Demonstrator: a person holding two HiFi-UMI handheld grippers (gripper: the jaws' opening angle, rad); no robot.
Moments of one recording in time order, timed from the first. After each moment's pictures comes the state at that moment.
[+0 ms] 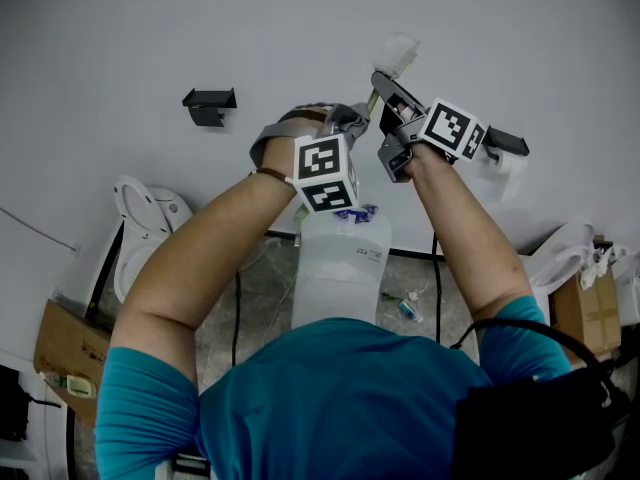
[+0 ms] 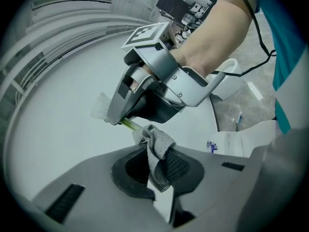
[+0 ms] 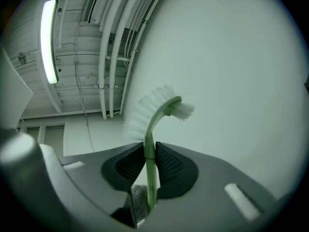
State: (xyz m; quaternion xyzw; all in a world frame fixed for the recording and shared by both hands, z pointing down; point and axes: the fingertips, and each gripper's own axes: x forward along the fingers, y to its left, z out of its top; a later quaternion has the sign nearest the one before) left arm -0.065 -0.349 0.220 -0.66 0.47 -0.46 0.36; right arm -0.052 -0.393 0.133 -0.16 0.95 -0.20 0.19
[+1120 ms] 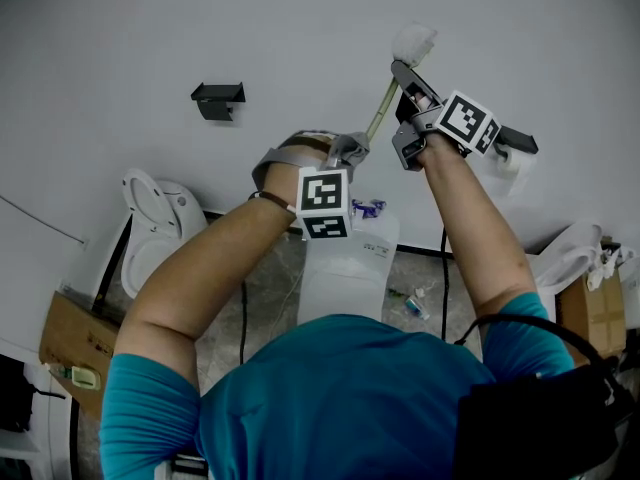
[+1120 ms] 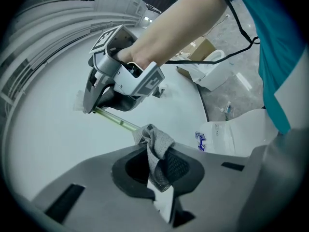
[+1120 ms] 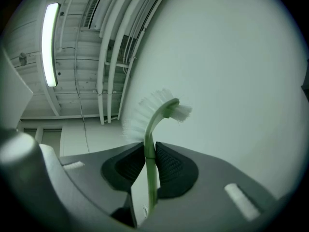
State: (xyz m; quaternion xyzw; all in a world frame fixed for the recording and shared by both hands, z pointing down) left arm -0.061 -0.319 0.283 -0.65 0.42 -0.52 0.37; right arm -0.030 -0.407 0.122 -0.18 0.94 -0.20 0.23
